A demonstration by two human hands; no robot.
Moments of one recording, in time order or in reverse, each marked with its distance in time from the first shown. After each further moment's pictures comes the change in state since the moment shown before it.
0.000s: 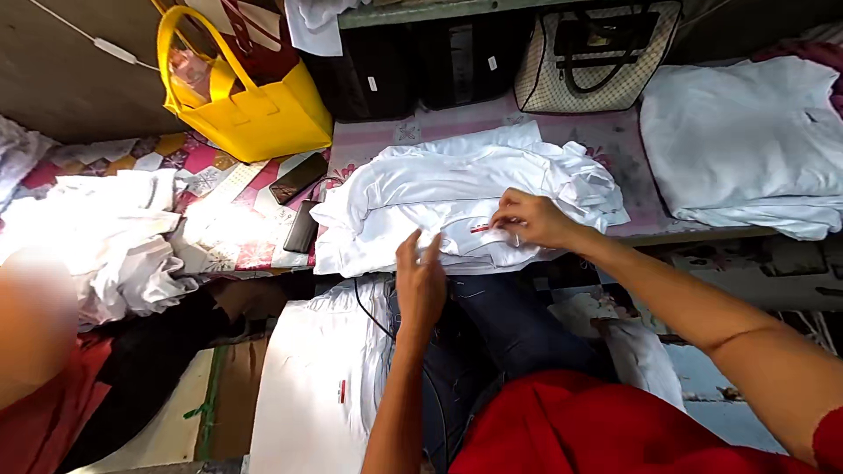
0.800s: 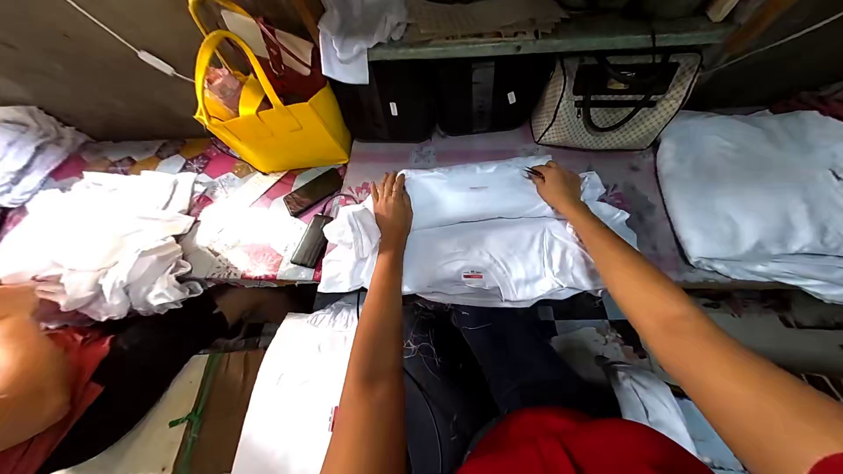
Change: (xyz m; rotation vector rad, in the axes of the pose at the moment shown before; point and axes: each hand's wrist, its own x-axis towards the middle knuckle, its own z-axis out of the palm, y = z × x) left_hand 0.182 -0.131 0.046 0.166 0.142 -0.026; right_hand 0.072 0.159 -0.006 -0.316 0.054 0.757
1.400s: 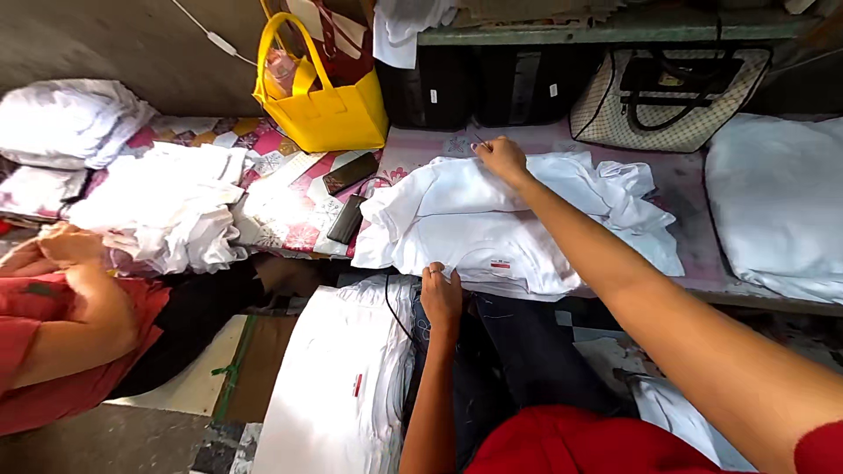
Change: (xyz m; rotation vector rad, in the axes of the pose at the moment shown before) left_hand -0.183 0.090 -0.051 -0.072 -0.104 -0.579; right_hand 0.018 -0.194 0.000 0.353 -0.169 -0.103
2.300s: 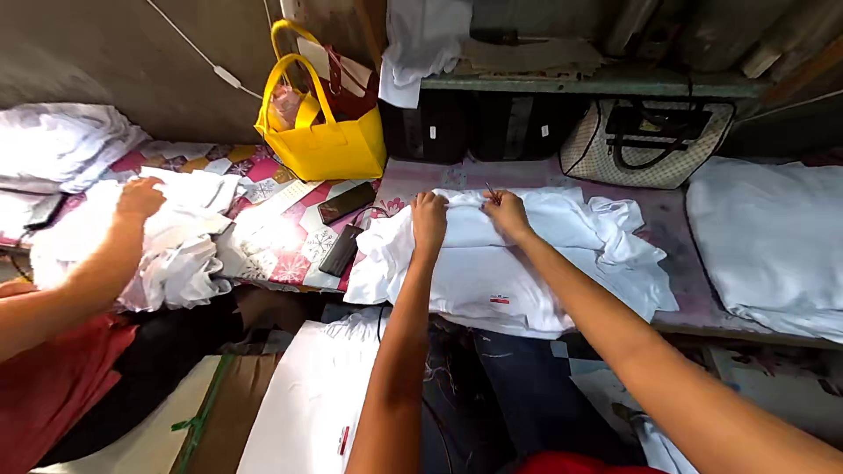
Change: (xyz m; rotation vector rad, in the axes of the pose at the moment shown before) left_hand 0.205 0.058 -0.003 -0.048 -0.015 0.567; right_hand -0.031 0.031 0.020 0.258 0.139 0.011
